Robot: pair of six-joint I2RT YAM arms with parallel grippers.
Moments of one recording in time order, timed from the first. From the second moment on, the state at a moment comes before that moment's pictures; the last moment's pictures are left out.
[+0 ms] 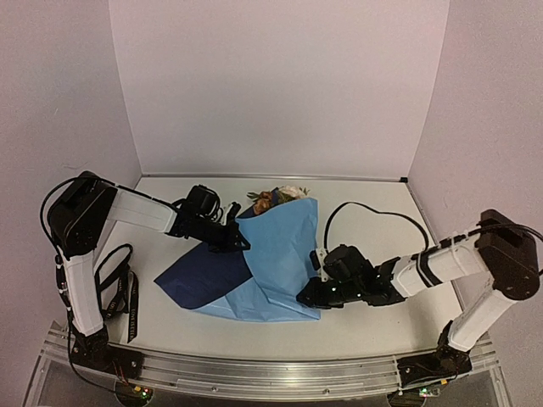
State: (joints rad) left arm -0.60 1.95 1.13 0.02 0.57 -0.57; right arm 0.98 1.60 0.65 0.16 -0.09 0.85
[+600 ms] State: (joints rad) left arm -0.63 1.90 1.17 -0.14 0.45 -0.51; right arm 0.98 1.72 0.53 0.49 -0.13 1.00
